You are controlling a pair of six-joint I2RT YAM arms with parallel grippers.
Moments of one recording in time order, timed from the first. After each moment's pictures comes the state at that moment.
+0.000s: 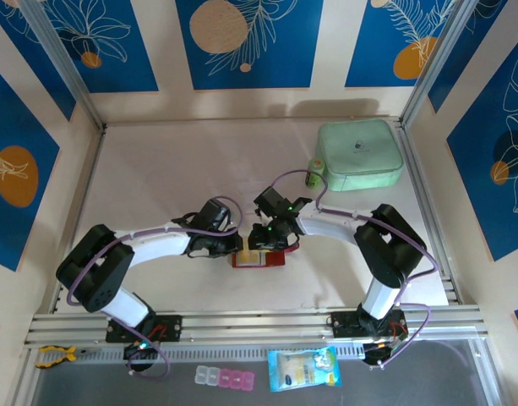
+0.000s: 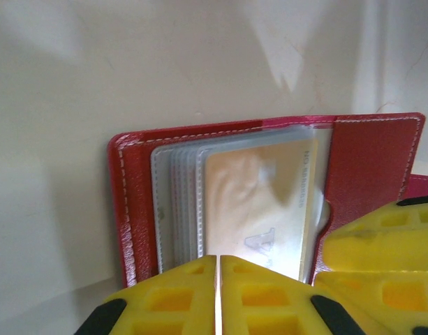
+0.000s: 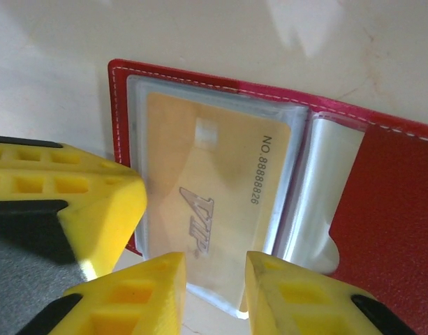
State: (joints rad) left arm -0.70 1.53 0.70 -0.20 0.33 -0.86; right arm 0.79 1.72 1.02 -0.51 -0.35 0.74
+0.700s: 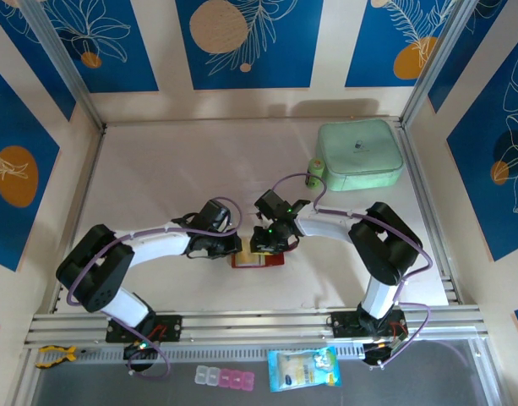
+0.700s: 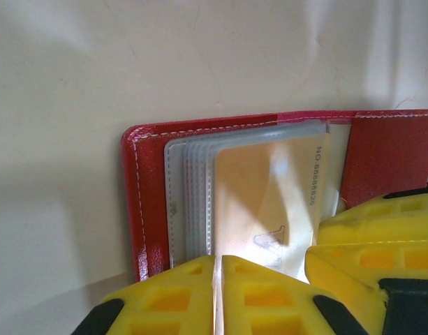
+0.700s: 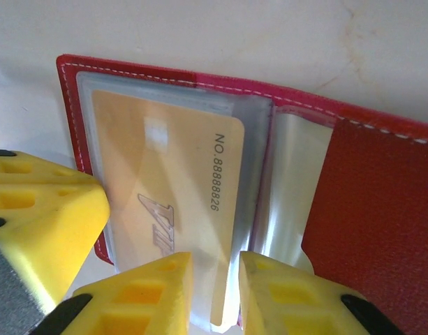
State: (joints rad) left arm -0.70 1.53 0.70 -0.22 0.32 -0.86; right arm 0.79 1.75 1.00 -0.49 -0.36 0.76
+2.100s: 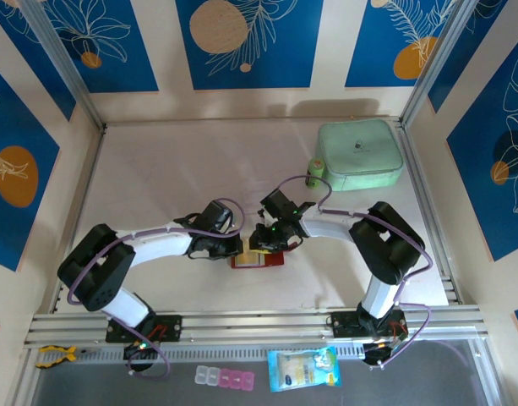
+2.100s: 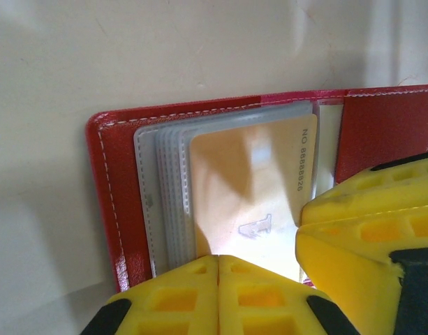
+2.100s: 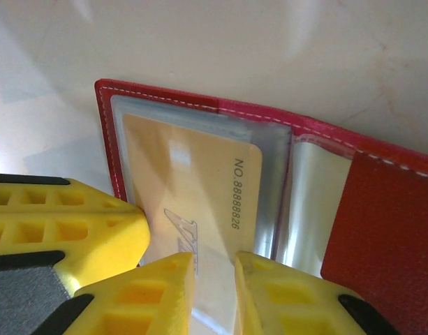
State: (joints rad) left arm -0.72 1.54 0.72 -0.24 0.32 -0.83; right arm 0.74 1.74 0.93 -0.34 -0.46 0.79
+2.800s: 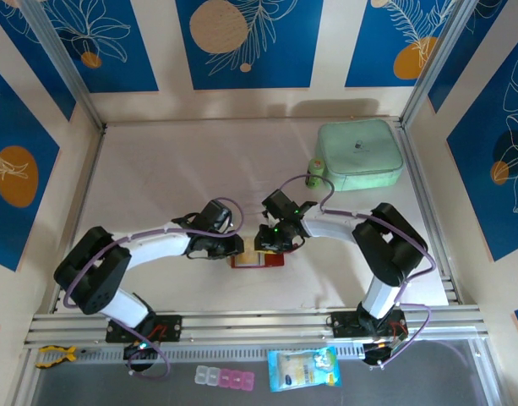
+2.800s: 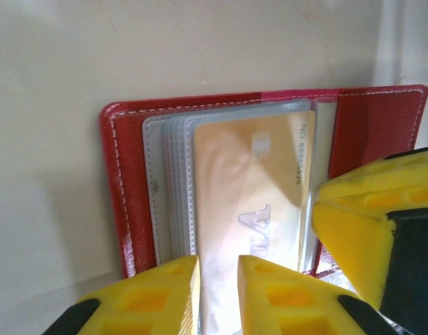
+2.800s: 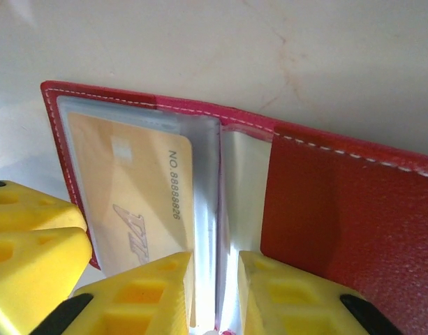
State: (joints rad) left arm -0.72 1.51 0.72 -0.28 0.31 -0.83; right arm 0.74 1.71 0.93 -0.42 -0.38 0.78
